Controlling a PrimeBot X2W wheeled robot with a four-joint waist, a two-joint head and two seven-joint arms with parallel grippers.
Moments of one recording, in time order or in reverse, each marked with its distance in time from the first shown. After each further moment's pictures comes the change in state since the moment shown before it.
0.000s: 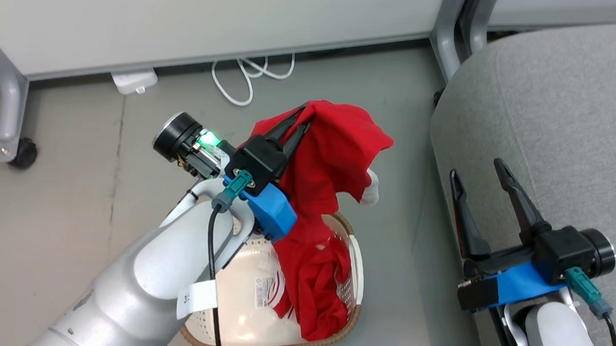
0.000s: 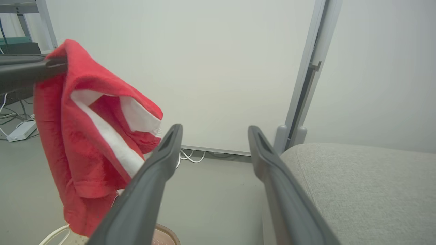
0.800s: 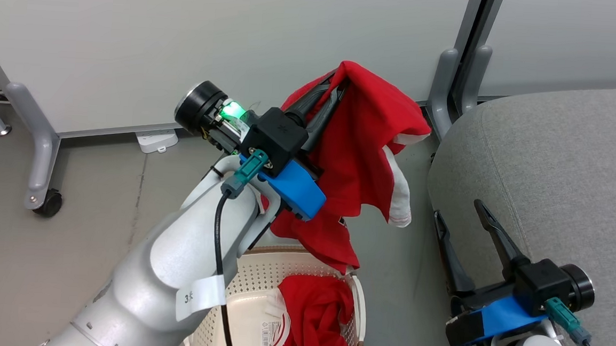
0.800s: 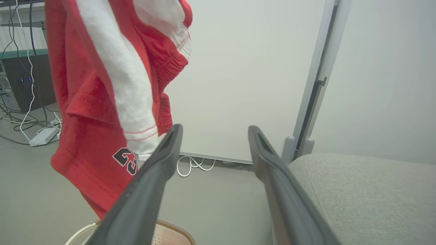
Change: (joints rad) left arm -0.008 -0.093 0.138 -0.099 0.063 -0.047 0.000; right arm 0.103 0.009 0.028 0.021 0.010 0.000 0.000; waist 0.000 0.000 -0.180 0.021
